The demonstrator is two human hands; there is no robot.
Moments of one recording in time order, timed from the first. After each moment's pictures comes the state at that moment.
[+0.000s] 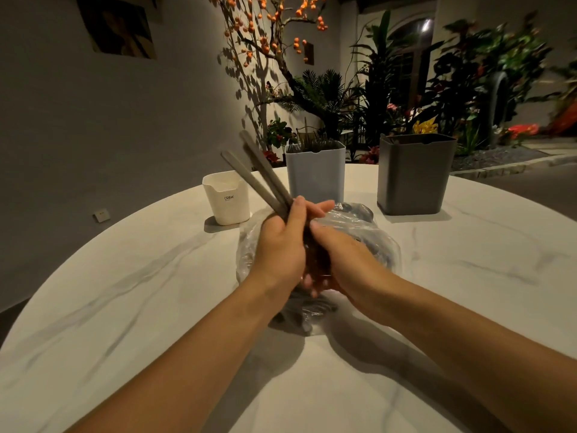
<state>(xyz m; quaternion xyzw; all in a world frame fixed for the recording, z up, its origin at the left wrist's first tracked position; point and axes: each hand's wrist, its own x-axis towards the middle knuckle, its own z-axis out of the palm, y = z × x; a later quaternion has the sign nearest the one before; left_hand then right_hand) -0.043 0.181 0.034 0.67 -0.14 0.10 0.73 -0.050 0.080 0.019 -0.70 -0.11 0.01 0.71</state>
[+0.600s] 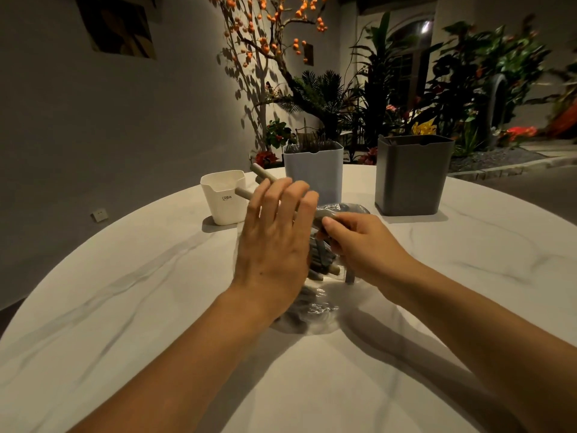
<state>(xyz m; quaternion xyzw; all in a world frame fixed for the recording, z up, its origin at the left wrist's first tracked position) -0.024 0.200 0.017 0.84 -0.25 0.48 0.03 -0.039 0.051 0.030 -0.82 -0.07 -0.11 0.56</state>
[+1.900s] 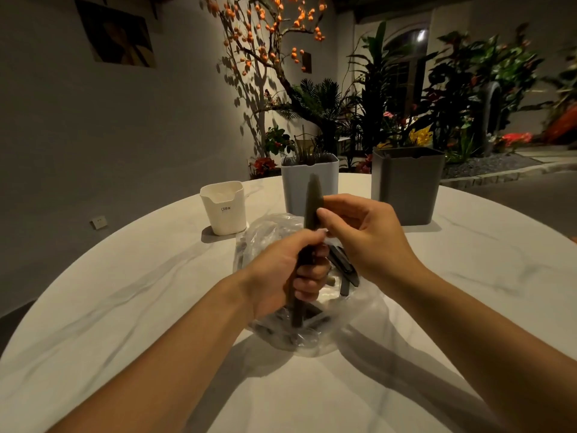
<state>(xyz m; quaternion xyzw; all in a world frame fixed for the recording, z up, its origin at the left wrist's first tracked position) -0.033 0.197 0.046 0.67 -0.17 -0.26 0.68 -0.040 0.043 0.050 -0.75 -0.19 -0.23 0.58</state>
